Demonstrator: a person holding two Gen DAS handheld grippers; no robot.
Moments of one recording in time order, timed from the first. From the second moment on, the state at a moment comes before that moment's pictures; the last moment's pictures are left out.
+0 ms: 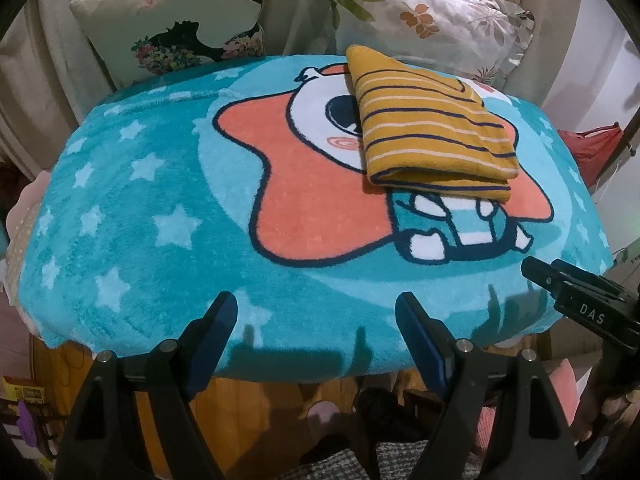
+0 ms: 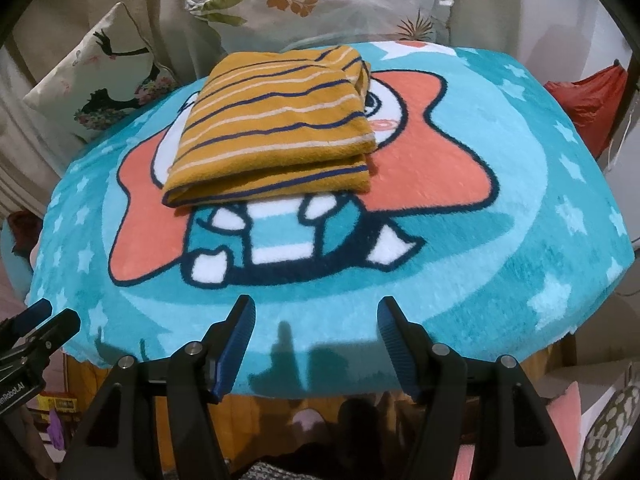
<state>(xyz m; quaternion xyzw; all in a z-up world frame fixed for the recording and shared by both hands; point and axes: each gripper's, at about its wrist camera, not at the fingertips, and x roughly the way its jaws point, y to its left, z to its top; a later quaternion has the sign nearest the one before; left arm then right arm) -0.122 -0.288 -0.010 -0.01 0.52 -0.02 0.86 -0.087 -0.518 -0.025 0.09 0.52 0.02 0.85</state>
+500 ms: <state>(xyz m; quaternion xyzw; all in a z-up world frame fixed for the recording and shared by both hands) -0.099 -0.258 -0.005 -0.07 0.49 0.02 0.87 -0.017 -0.533 0.009 0.07 0.48 0.00 0.88</state>
